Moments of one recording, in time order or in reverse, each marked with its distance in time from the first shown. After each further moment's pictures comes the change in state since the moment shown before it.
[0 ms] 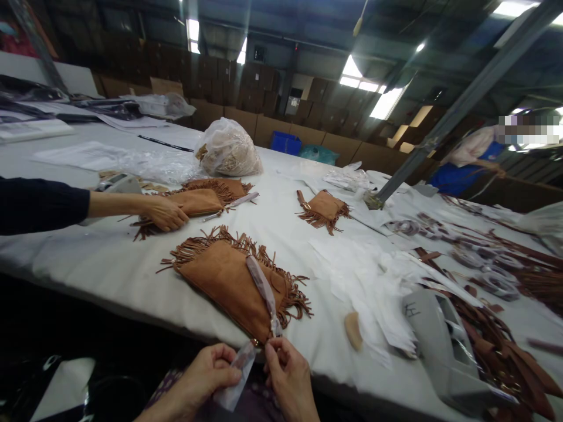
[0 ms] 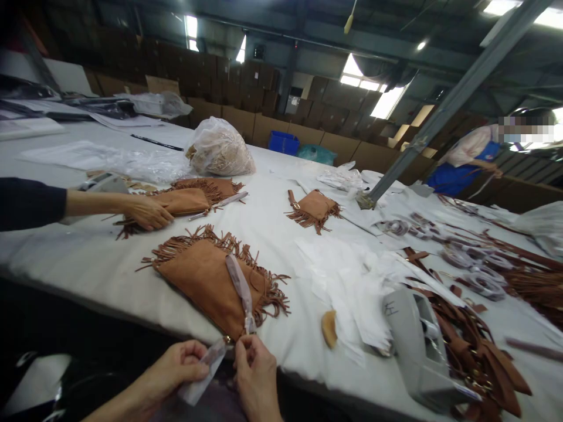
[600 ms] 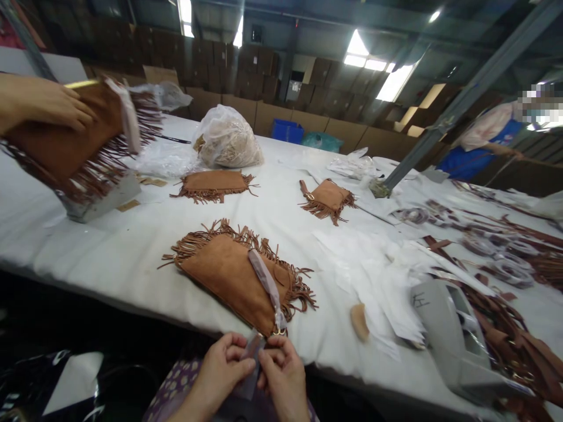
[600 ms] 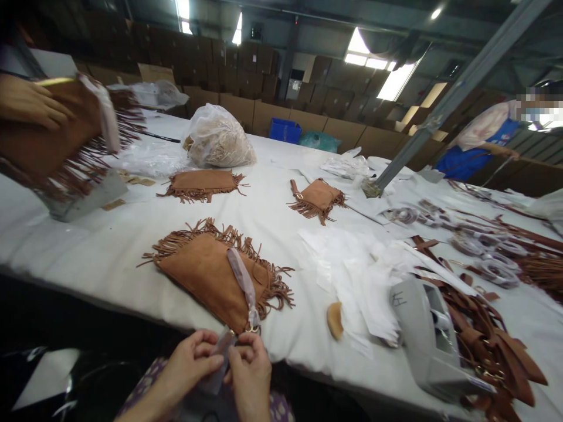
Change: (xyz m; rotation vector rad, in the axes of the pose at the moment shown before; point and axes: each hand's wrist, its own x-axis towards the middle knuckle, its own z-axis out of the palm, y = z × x) left_hand 0.005 -0.009 0.020 0.048 0.145 0.116; right_hand -0.006 0.023 0.038 0.466 0.094 0.234
